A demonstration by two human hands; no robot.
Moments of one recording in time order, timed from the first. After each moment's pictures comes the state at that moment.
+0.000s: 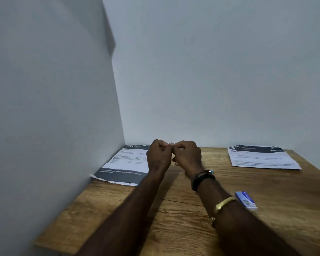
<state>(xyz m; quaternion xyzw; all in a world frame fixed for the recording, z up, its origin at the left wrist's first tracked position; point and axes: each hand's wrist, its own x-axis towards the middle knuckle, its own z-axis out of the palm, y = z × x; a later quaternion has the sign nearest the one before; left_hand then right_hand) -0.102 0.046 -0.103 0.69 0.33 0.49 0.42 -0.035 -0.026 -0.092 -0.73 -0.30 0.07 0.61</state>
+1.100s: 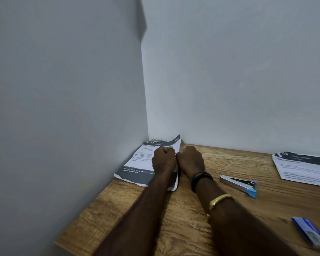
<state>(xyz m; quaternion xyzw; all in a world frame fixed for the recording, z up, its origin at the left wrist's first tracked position) -0.127 0.128 -0.129 0.60 0.46 0.45 0.47 -0.056 0.085 -0.122 -0.83 -0.32 0.11 0.44</state>
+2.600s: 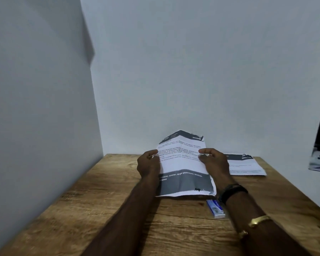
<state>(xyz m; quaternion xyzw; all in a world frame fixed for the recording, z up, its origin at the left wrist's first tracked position) -0.051 0.019 -0.105 0.55 0.39 0.49 0.56 0.082 -0.127 -0.106 -0.70 -0.21 0.03 0.68</state>
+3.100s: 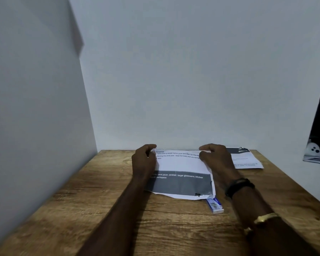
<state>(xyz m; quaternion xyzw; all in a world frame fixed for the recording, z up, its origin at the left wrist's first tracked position) -0.060 0.040 -0.115 0.74 0.27 0.47 0.39 0.087 -0.145 -0.100 -0.77 -0.25 0.00 0.59</state>
